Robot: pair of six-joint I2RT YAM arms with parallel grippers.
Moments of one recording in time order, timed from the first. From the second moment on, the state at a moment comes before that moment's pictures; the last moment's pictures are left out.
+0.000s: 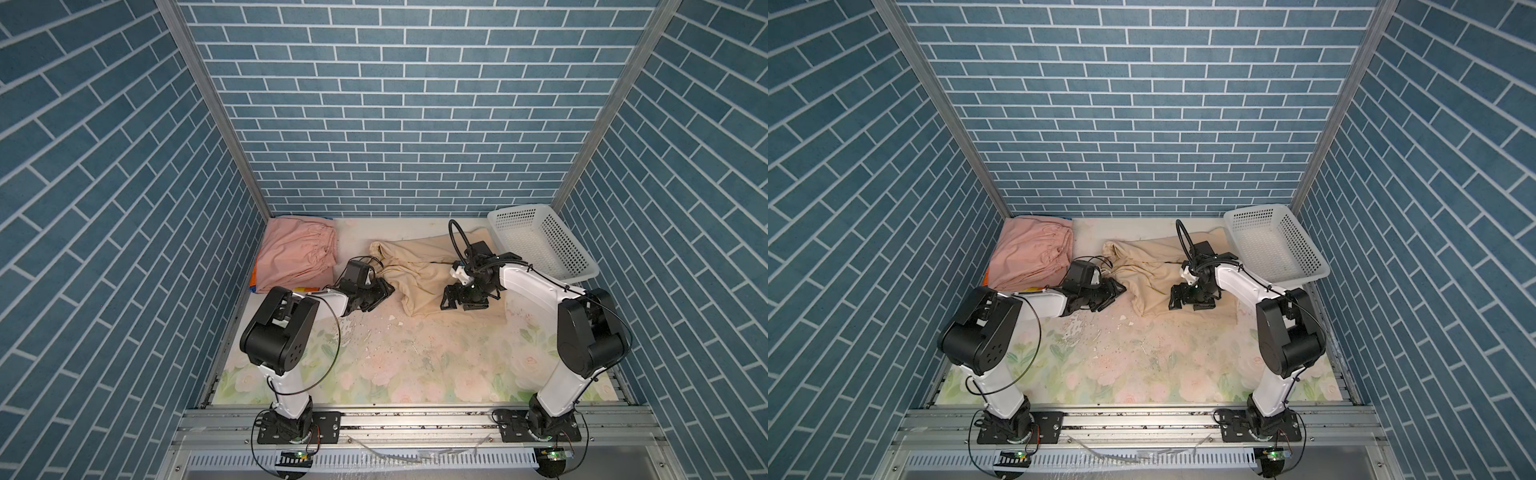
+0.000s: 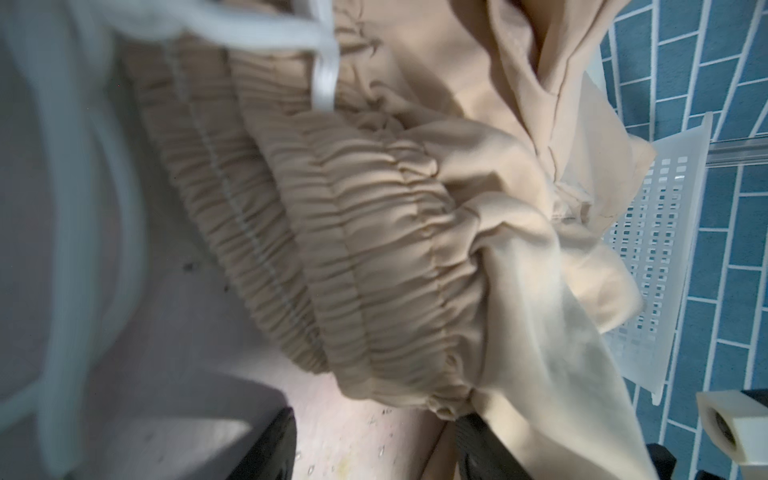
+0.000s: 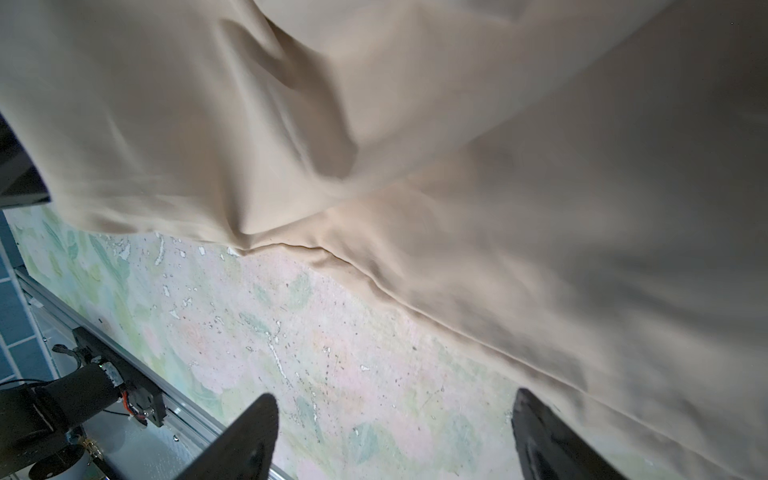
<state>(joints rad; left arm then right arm) -0.39 1.81 0.87 0.14 0.35 -0.94 0.45 1.73 1.22 -0.84 -0.41 0.22</state>
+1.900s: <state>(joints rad) -0.14 1.70 0.99 -0.96 0.54 -0.23 0.19 1.66 0.94 -0.71 0.00 0.31</state>
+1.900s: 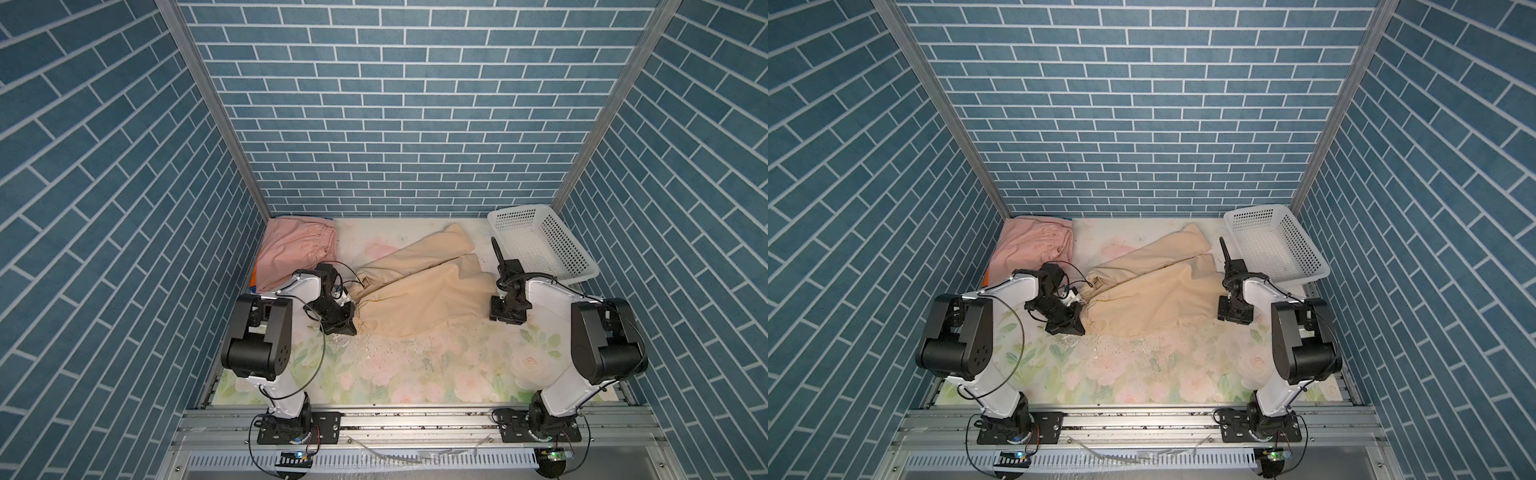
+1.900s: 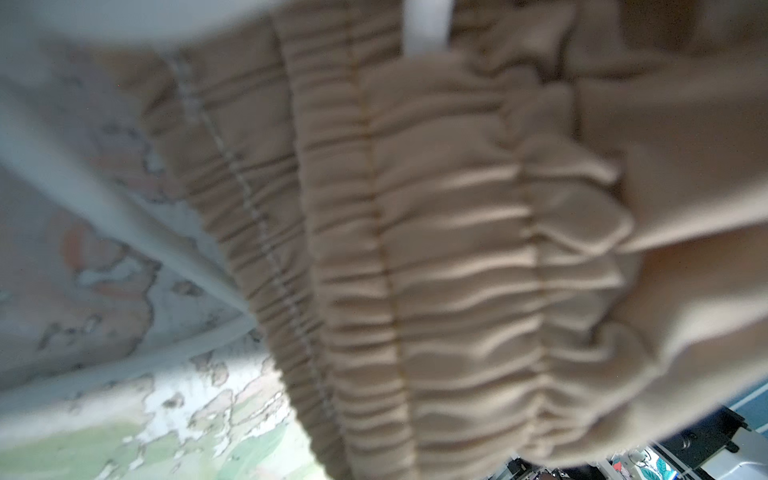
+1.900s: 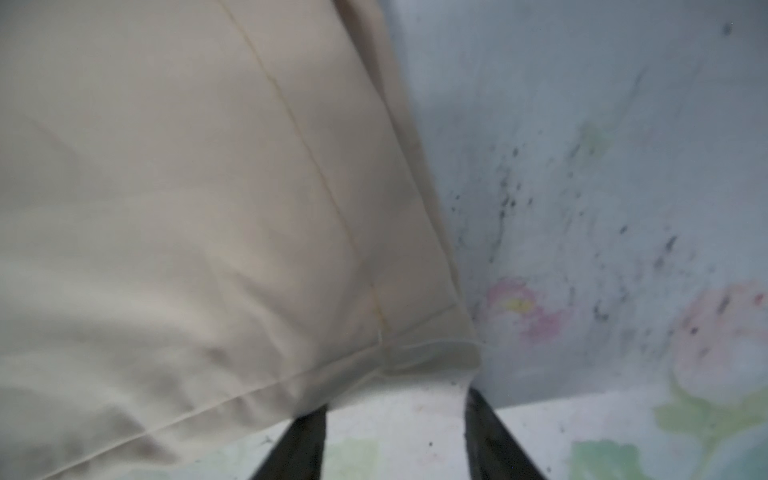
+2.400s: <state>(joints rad) -0.13 1.66 1.10 -1.09 0.37 -0.21 0.14 1.54 0.93 -0.76 0.08 0.31</state>
